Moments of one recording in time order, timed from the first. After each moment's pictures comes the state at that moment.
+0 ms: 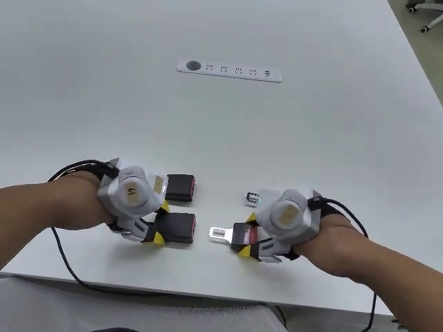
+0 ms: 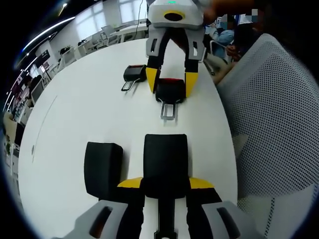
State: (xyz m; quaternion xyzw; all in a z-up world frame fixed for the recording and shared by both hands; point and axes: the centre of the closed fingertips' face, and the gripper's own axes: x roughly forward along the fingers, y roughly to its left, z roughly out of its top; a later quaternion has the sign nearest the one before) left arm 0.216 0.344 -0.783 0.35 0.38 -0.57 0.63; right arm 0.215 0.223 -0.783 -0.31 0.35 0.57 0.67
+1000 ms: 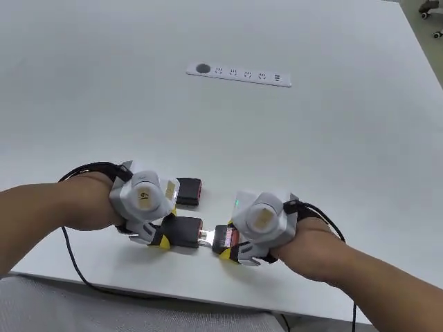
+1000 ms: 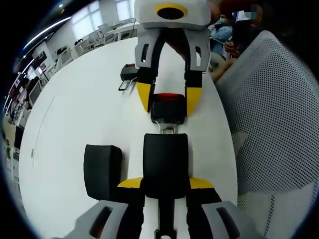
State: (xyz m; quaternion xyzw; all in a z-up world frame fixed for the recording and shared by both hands) left arm 0.217 0.343 -0.784 0.36 0.39 -0.58 0.62; right arm 0.216 0.260 -0.783 -0.31 0.34 0.59 0.66
